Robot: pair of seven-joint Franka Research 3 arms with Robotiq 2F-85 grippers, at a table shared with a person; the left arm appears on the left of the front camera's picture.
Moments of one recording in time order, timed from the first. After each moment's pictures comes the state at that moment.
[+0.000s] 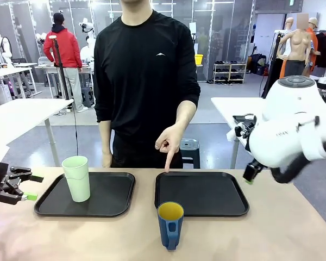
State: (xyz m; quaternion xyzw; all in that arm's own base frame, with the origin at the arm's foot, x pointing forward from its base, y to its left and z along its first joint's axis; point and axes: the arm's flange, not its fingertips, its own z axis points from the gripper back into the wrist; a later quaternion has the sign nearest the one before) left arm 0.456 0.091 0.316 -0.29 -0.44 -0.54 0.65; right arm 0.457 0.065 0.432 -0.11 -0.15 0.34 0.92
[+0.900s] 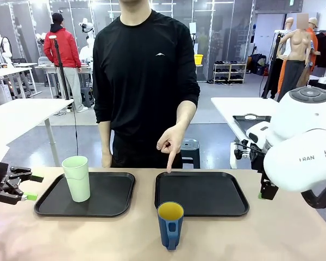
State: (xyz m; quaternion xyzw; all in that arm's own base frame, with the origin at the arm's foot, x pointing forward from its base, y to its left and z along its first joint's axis) left arm 0.456 0.091 0.316 -0.29 -0.44 -0.54 0.65; right arm 0.413 0.067 0.418 -0.13 -0.14 0.59 0.78
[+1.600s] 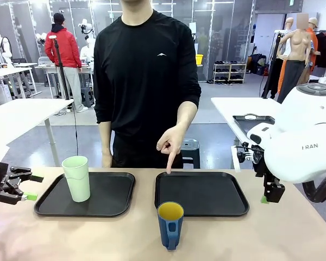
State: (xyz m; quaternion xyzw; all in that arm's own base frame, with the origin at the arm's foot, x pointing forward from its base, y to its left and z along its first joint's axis) left arm 0.456 0.091 0.316 -0.29 -0.44 -0.54 0.65; right arm 0.406 0.065 0.422 -0.10 -0.12 0.64 0.75
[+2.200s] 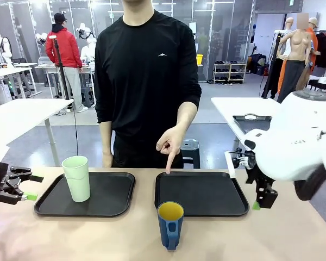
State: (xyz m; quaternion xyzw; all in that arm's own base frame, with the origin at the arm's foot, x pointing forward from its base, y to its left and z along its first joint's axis) left arm 0.457 0.091 0.316 -0.29 -0.44 -0.54 0.65; right arm 0.410 0.081 0.398 -0.05 -0.13 0.68 0.72
